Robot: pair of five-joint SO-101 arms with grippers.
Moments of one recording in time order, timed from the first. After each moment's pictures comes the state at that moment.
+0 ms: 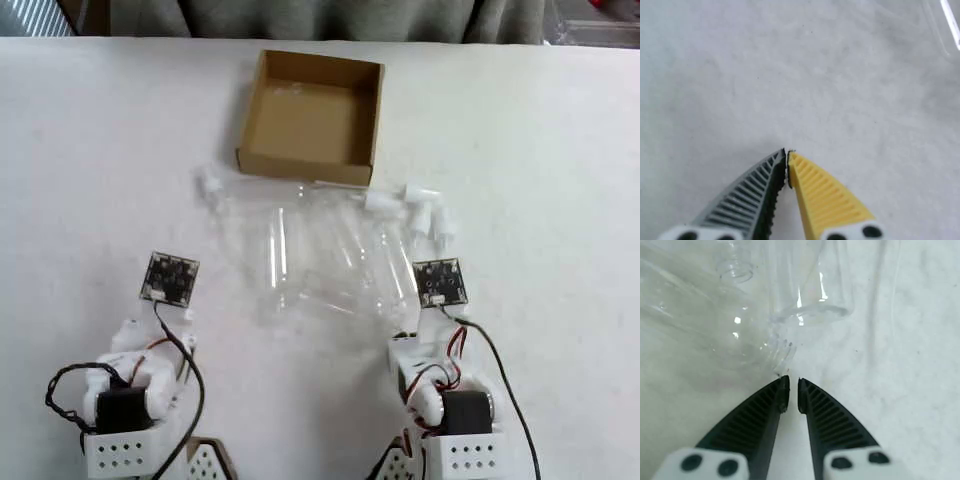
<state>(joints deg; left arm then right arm) -11.8 -104.5 97.1 73.5 -15.6 -6.4 -102.9 96.4 73.6 5.1</state>
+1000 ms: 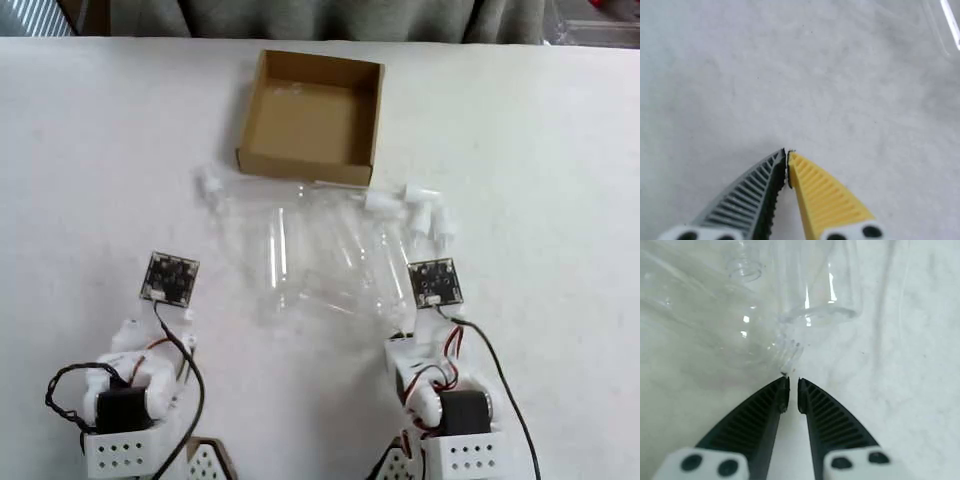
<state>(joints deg) -11.8 -104.5 97.1 73.5 -15.6 -8.0 -102.9 96.4 73.6 5.1</state>
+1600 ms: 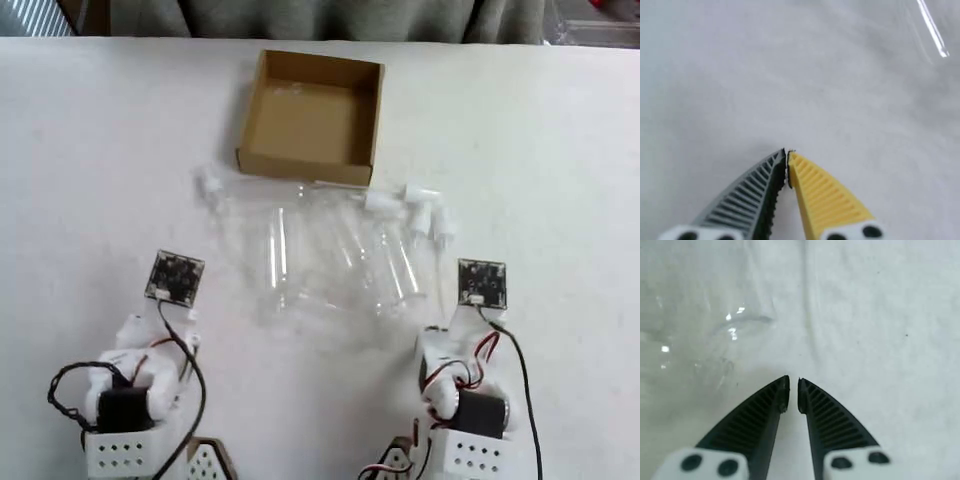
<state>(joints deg) -11.0 -104.5 96.3 71.7 -15.6 7.7 -103.2 95.4 70.4 5.1</state>
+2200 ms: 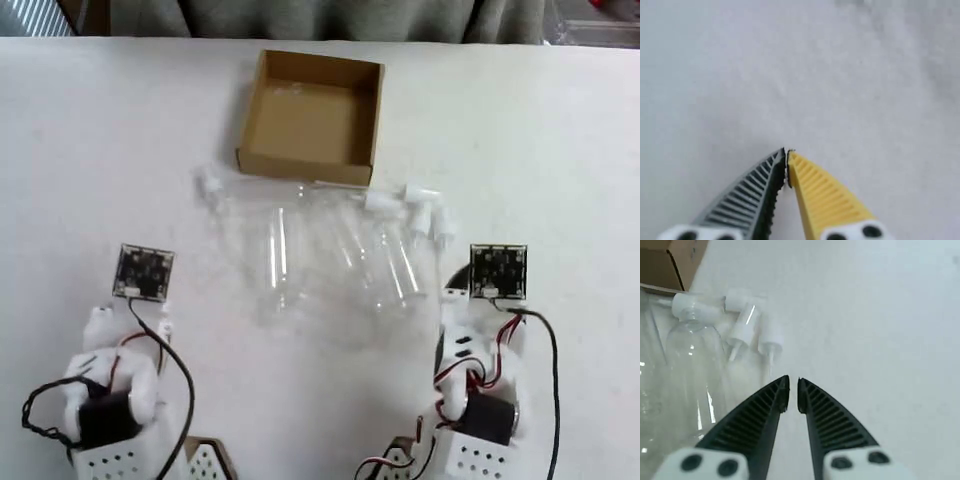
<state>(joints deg) -20.3 -104.5 88.0 70.0 -20.8 11.8 -102.9 89.4 49.4 15.9</state>
